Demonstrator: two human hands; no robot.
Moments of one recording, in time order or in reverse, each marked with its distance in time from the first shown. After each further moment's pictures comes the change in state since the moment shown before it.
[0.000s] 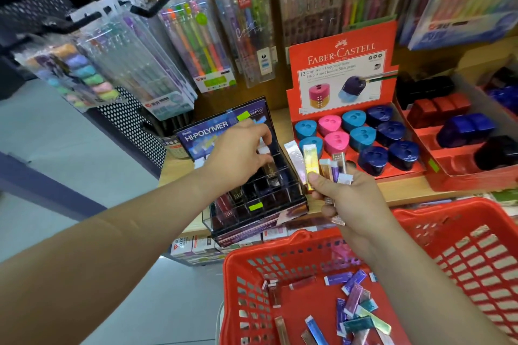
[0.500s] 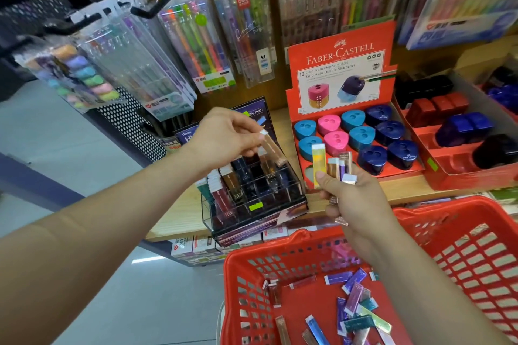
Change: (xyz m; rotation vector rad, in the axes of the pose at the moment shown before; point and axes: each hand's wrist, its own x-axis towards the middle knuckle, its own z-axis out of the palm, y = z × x) left_hand -0.005 -0.001 -0.036 -0.753 -0.049 -0.312; right_hand 0.001 0.002 -0.004 -0.024 0.038 -0.004
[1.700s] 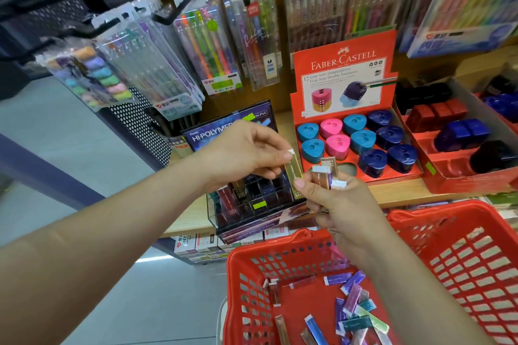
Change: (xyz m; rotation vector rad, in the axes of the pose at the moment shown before) left_hand -0.033 0.020 0.005 -0.169 -0.310 -0.017; right_hand -0.025 -0.011 0.014 0.011 -0.168 0.037
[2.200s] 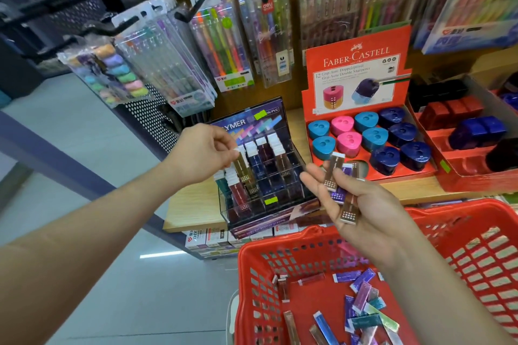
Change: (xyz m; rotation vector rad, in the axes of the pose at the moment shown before) left_hand -0.007 -0.050 -0.059 0.575 0.378 0.003; right_hand -0.004 -0.009 -0.001 0.637 -0.041 0.269
